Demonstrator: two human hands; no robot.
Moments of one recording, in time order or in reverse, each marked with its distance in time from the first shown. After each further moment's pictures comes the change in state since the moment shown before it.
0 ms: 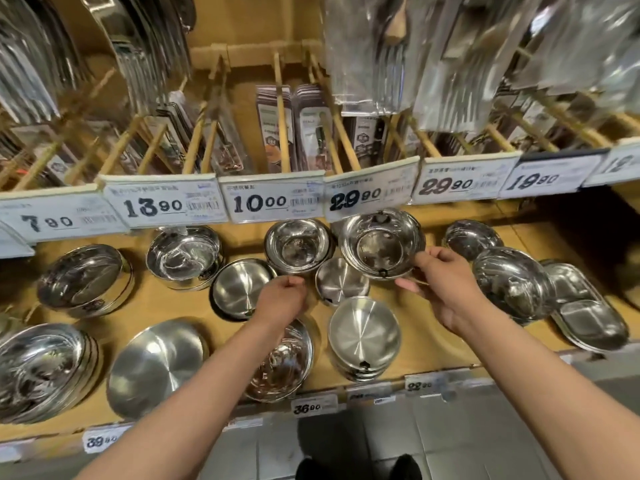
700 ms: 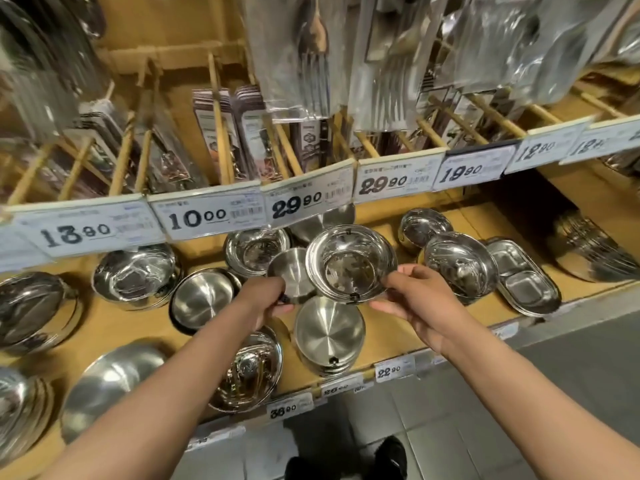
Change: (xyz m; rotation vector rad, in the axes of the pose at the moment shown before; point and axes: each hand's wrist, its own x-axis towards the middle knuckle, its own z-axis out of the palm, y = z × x) left_hand 0.052 0.006 0.028 0.029 -0.196 -0.209; right_hand -0.053 0.000 -0.029 0.034 -0.075 0.124
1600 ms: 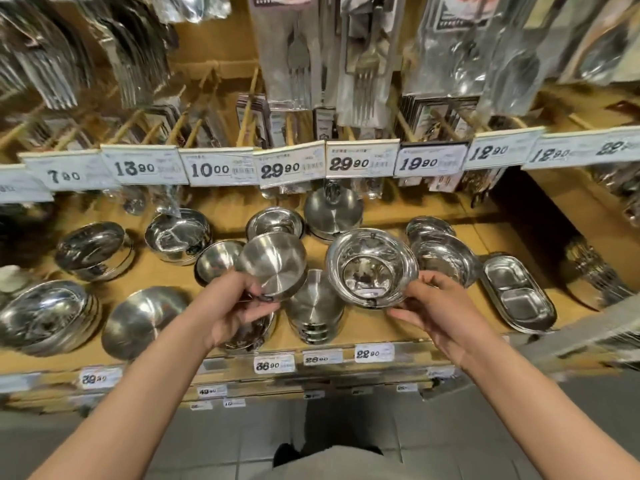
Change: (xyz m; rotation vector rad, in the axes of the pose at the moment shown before) left_hand -0.175 -0.025 0.002 -0.492 0.006 0.093; right_hand -0.054 -0.014 -0.069 -0.052 -0.178 -0.004
